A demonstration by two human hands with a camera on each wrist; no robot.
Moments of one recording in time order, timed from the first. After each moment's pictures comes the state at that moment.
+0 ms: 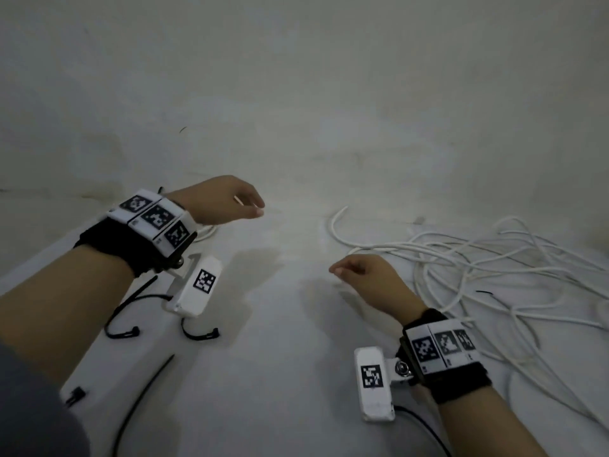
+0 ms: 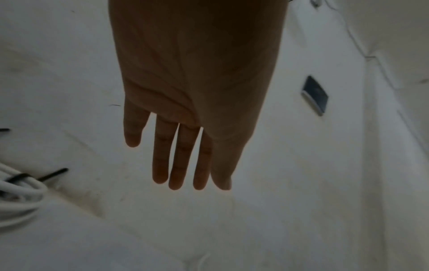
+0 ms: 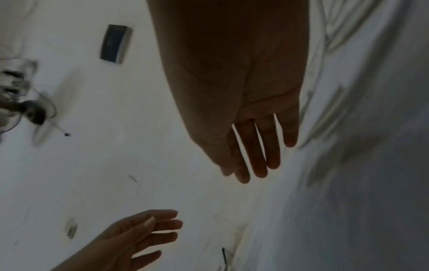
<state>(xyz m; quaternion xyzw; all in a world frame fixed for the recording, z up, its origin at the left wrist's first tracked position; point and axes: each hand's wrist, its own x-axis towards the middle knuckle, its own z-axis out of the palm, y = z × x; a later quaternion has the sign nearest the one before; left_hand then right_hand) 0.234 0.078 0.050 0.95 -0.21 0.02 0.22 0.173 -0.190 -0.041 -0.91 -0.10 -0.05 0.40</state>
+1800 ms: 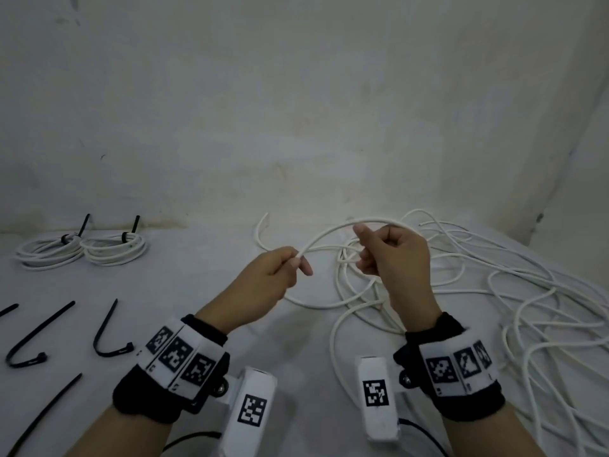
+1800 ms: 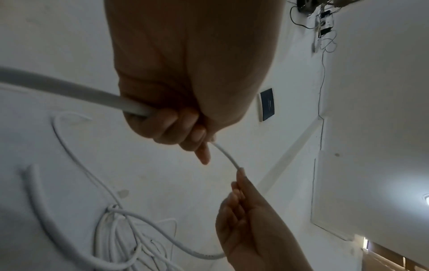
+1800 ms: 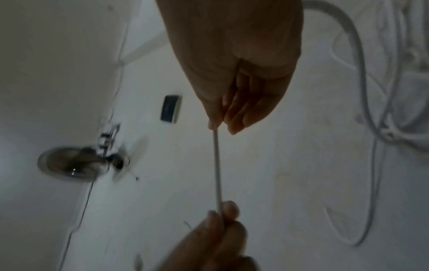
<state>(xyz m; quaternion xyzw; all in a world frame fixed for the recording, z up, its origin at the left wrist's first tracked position) 0.114 -0.099 -0.002 0.79 -0.28 -0.03 0.54 0.085 -0.288 0.010 -0.66 0.01 -0.29 0.69</state>
